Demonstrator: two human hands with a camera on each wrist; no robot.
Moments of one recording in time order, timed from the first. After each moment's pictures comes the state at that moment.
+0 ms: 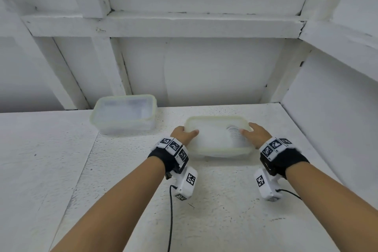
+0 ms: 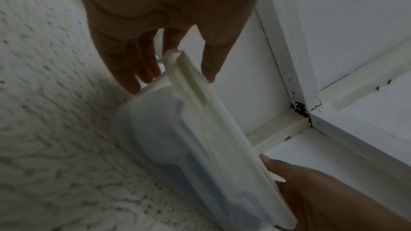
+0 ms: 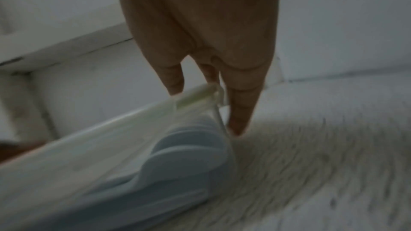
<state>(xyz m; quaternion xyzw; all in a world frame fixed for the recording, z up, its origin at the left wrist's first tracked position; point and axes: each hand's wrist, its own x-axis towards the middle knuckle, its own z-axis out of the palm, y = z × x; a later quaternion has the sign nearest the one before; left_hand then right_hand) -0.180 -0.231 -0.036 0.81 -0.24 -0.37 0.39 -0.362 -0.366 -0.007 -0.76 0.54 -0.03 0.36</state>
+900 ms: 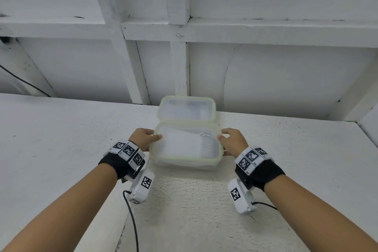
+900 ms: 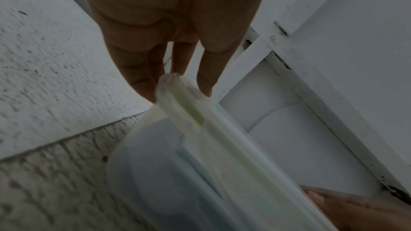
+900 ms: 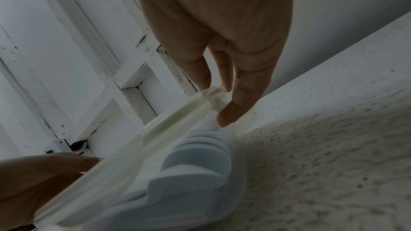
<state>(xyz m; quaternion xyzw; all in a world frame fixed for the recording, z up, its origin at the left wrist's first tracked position) -0.013 -0.022 -0.018 0.85 -0.11 -0.28 0.43 -0.186 -0.225 -0.025 -0.73 0.42 -0.07 0.53</state>
